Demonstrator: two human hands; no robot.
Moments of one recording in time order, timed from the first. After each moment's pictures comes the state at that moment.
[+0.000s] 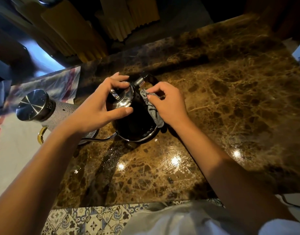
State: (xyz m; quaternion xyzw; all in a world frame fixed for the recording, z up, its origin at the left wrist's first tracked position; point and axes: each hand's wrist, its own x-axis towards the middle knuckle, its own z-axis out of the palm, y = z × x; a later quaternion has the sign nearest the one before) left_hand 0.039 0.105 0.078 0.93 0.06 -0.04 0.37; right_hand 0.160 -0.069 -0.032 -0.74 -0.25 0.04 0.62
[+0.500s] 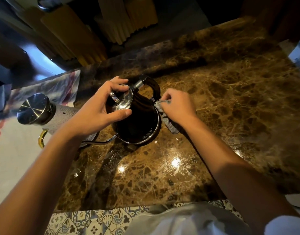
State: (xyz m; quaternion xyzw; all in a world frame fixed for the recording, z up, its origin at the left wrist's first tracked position) left_hand 0.038 0.108 0.076 0.92 0.06 -0.04 0.38; right_hand 0.184 -0.084 -0.043 -0.89 -0.20 0.12 0.39
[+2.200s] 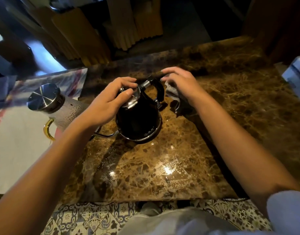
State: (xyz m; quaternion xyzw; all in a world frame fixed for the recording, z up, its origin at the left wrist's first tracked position) left_hand 0.038 0.102 0.066 0.90 0.08 0.05 0.42; right_hand 0.228 -0.081 0.013 -0.72 -0.18 0.27 0.61
